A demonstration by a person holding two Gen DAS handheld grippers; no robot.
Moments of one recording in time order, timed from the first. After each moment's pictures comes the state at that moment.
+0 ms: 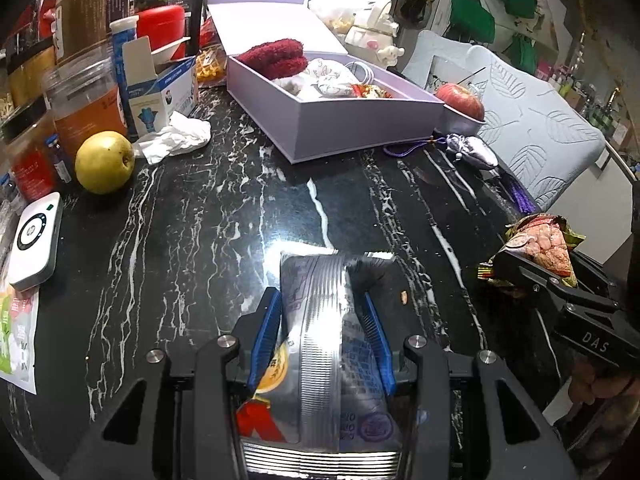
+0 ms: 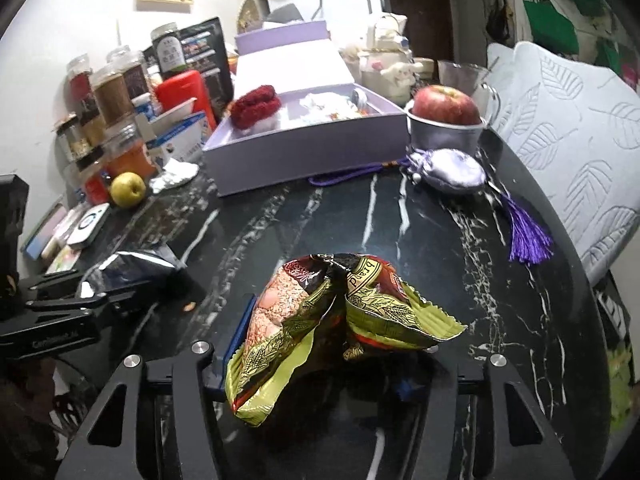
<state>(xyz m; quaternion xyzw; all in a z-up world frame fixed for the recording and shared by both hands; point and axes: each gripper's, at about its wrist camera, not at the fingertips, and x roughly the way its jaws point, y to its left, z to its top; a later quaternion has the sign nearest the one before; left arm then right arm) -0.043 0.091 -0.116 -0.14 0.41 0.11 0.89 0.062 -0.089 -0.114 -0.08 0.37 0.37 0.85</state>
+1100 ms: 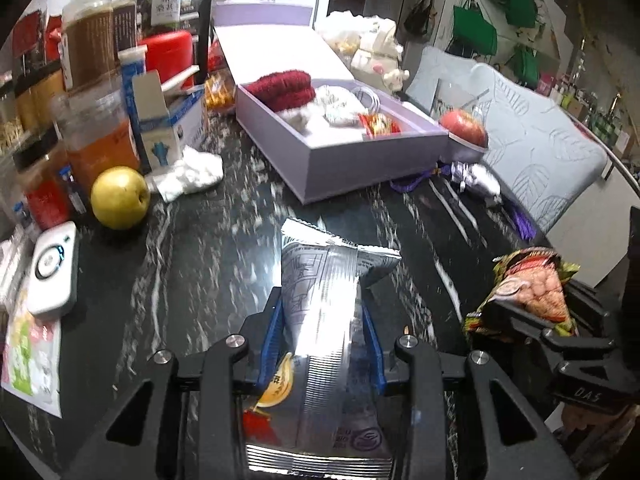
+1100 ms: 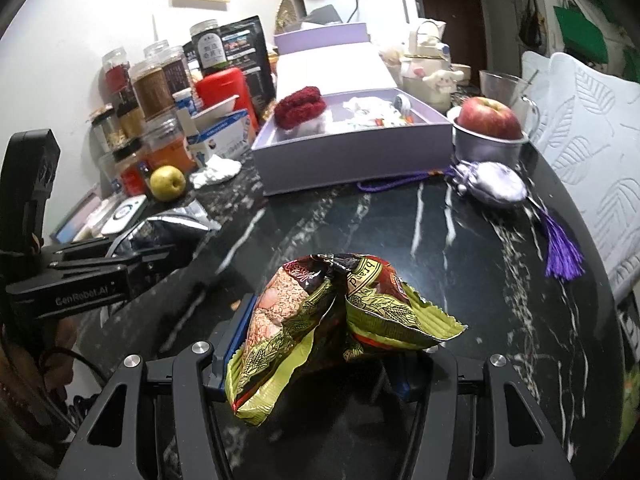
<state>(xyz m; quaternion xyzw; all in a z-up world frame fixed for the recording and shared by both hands) -0.036 0.101 -0.091 -0.13 0.38 0.13 0.91 0.052 -0.076 -0.106 -0.08 0.37 0.43 0.82</state>
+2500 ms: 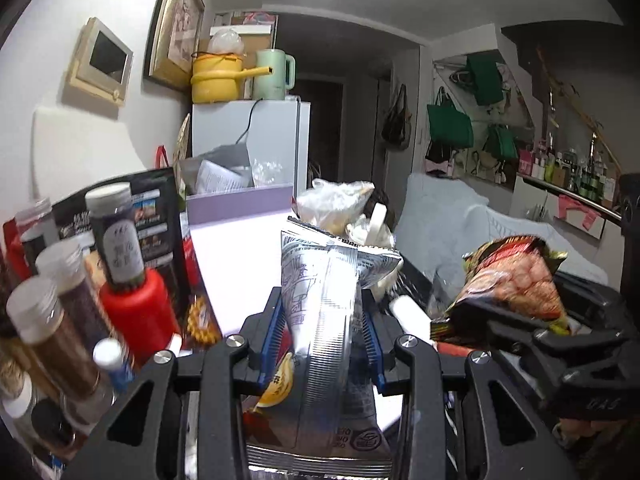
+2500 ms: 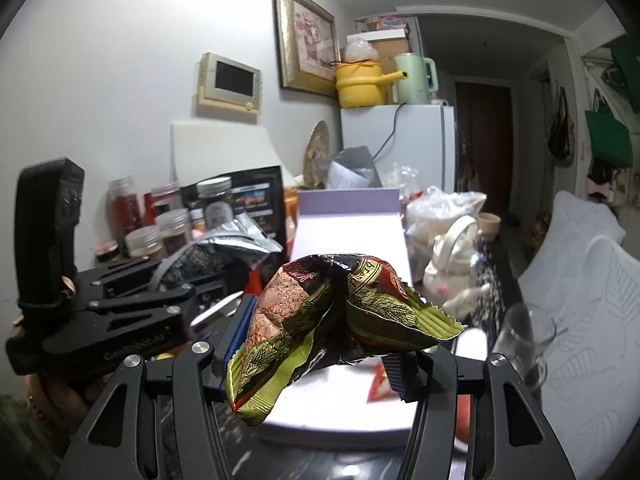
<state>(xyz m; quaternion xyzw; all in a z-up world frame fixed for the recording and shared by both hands) 0.090 0.153 0.064 -0.05 0.19 0.12 0.97 0.160 0.002 0.064 -0.06 0.19 0.48 0.85</state>
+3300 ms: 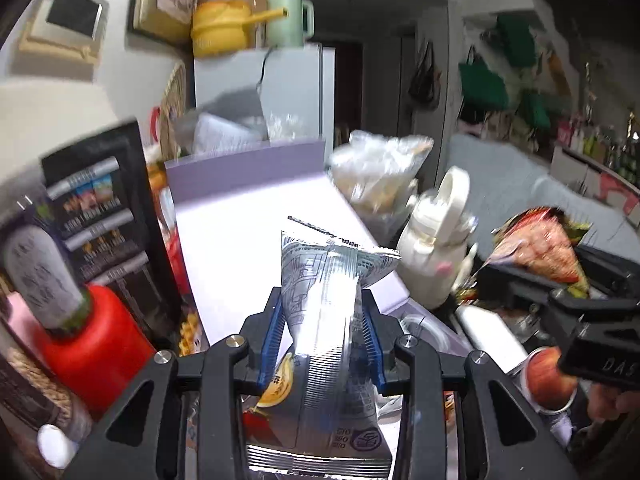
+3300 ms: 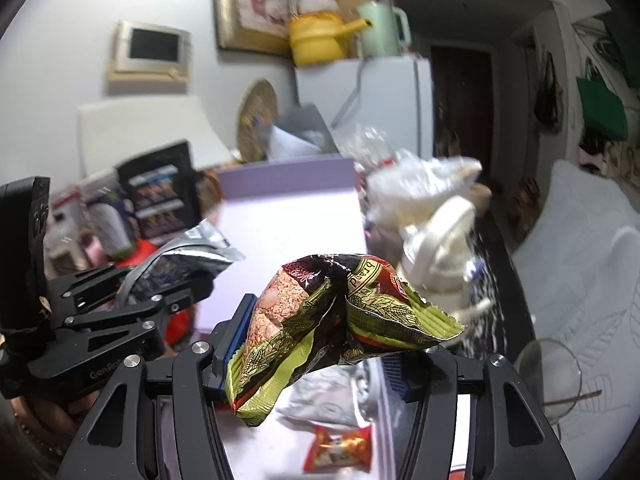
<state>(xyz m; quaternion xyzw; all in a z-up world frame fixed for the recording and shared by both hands) 0.222 0.219 0.008 -0.05 0.28 0.16 0.95 0.300 0.078 0.033 -0.07 0.25 0.44 0.86</state>
